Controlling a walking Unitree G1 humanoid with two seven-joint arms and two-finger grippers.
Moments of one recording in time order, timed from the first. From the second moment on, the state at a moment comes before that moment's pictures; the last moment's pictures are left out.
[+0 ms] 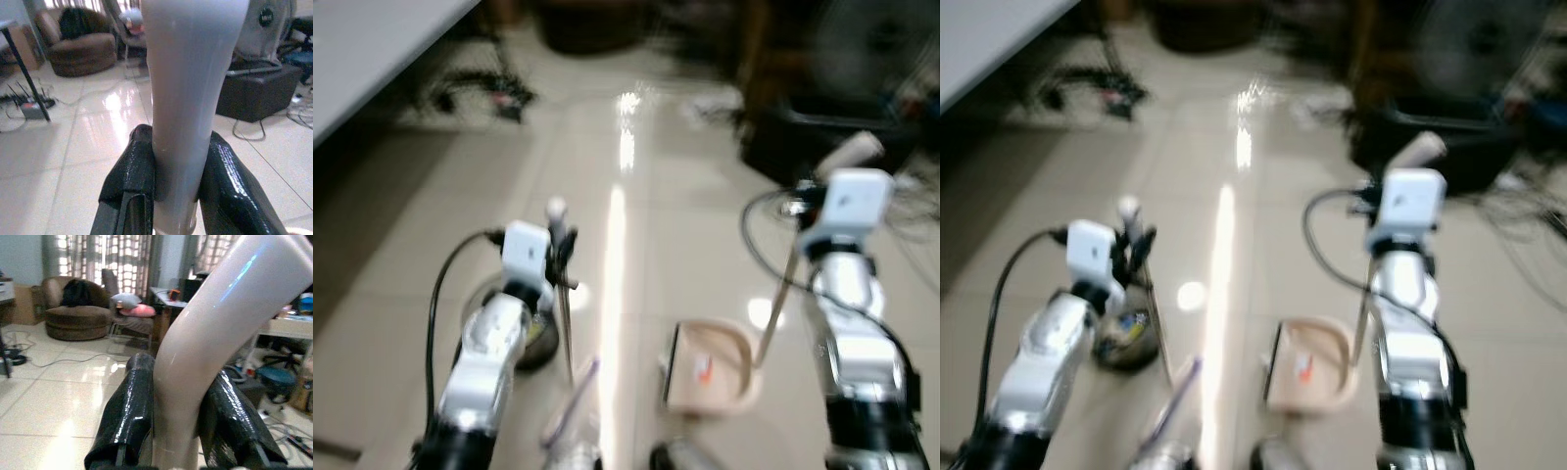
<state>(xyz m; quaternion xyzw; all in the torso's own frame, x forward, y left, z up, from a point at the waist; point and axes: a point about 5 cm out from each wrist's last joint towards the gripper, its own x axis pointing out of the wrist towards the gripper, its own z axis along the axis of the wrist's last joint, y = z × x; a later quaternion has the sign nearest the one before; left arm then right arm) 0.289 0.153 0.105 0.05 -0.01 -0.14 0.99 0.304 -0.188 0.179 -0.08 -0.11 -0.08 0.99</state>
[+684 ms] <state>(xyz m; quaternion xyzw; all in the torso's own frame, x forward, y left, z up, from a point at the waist) 0.304 0.142 0.118 0.07 -0.02 -0.12 0.99 0.297 -0.190 0.164 -0.06 -0.08 -0.08 0.99</state>
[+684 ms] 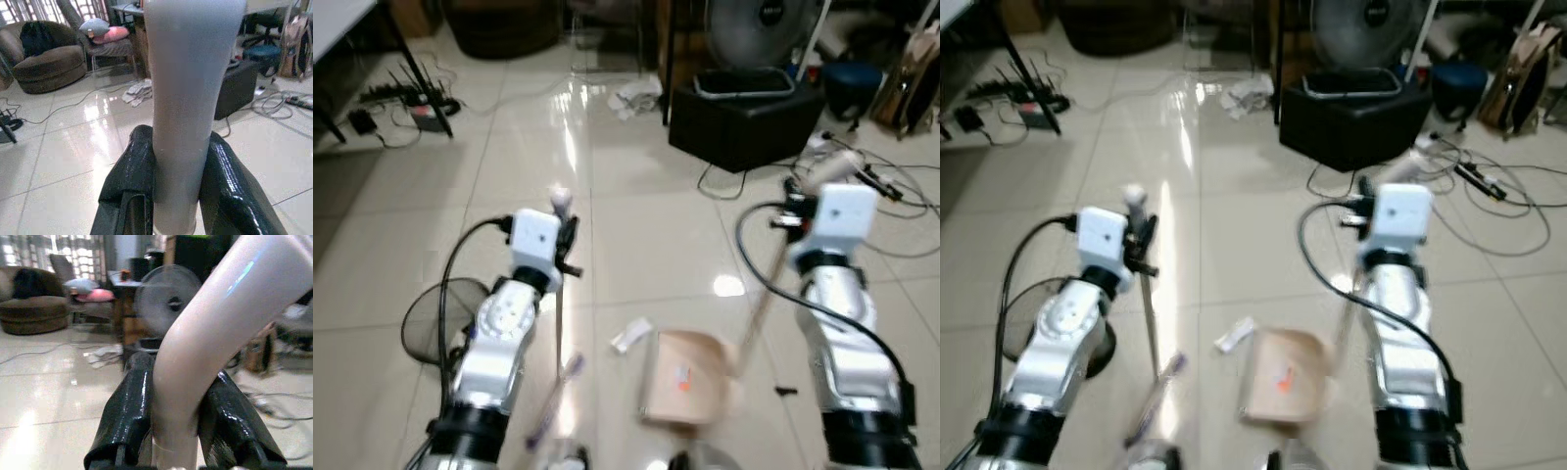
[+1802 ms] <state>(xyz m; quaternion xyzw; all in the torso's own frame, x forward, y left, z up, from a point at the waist) 0.307 0.144 0.133 0.07 -0.06 -0.13 0.99 0.287 -0.194 0.153 -0.03 -0.07 -0.09 0.99</state>
